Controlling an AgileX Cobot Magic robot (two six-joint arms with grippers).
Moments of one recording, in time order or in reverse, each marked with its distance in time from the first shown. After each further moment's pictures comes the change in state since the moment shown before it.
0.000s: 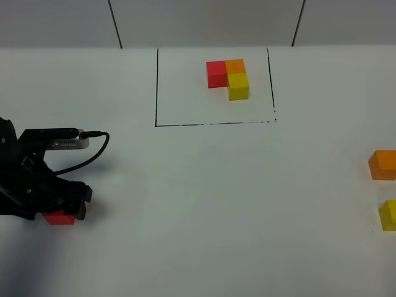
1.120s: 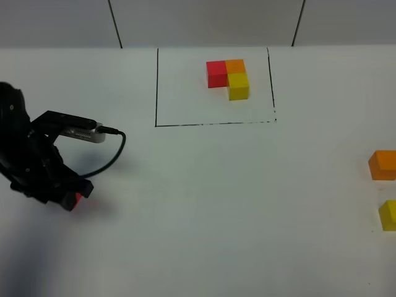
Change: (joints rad) left arm -0.067 0.018 -0.210 0.041 0.282 0.264; right arm 0.000 0.000 0.000 0.000 0.000 0.000
